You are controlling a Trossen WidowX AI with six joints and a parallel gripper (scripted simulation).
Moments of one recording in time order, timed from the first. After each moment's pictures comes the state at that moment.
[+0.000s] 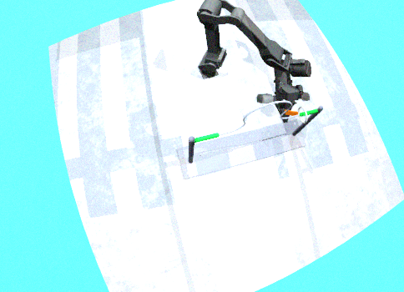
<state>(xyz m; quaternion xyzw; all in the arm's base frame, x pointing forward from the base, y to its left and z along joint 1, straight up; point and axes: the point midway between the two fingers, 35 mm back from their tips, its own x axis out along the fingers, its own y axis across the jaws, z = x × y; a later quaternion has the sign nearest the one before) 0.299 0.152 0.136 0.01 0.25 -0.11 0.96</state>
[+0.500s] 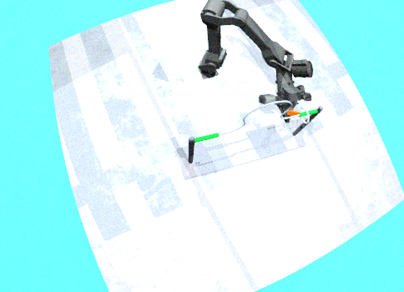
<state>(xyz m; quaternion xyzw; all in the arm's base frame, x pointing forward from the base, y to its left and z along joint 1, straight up) 0.302 0.161 0.132 0.02 0.25 -0.11 0.96</state>
